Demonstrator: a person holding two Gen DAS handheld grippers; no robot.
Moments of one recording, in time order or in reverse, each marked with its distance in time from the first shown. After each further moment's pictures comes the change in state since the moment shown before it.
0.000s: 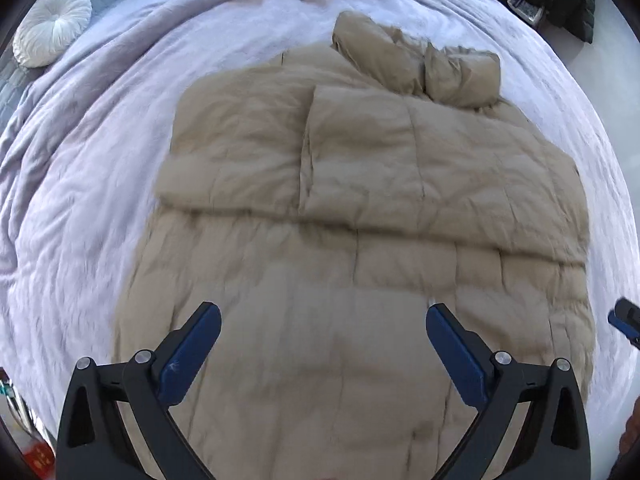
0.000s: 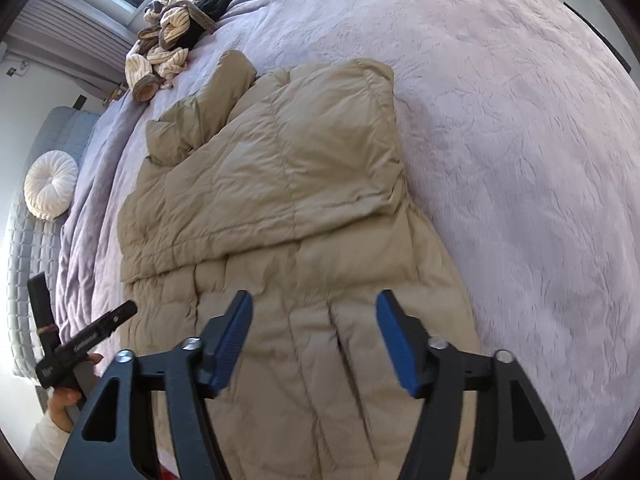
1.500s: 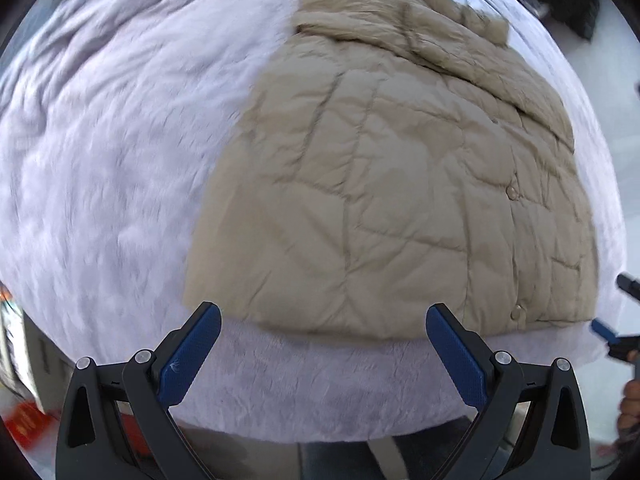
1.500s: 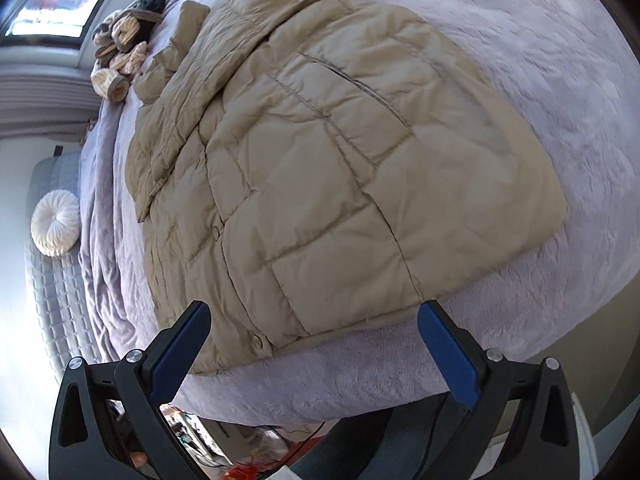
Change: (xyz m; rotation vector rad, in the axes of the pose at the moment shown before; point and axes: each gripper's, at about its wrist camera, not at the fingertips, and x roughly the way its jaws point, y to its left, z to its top) left arm -0.049 0.153 -0.188 -0.088 0.112 -0.109; right arm -0.024 0.016 -0.203 0.361 0.107 0.055
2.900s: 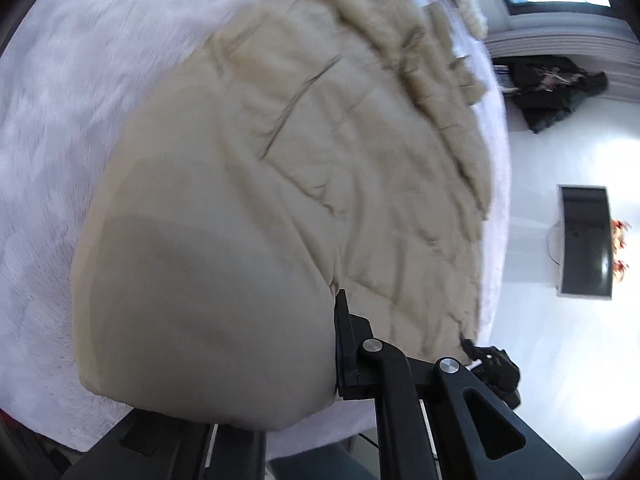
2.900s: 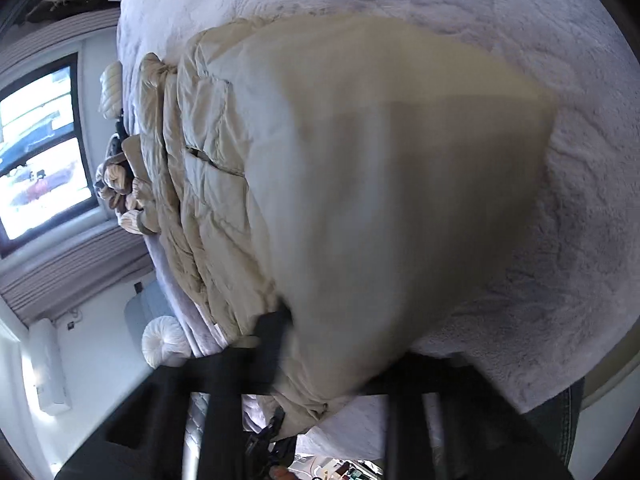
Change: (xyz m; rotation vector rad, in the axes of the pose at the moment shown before) left arm 0.048 0.033 0.030 -0.241 0.066 -0.553; right arm 0.054 -0.117 0.007 0.529 -0.061 0.411
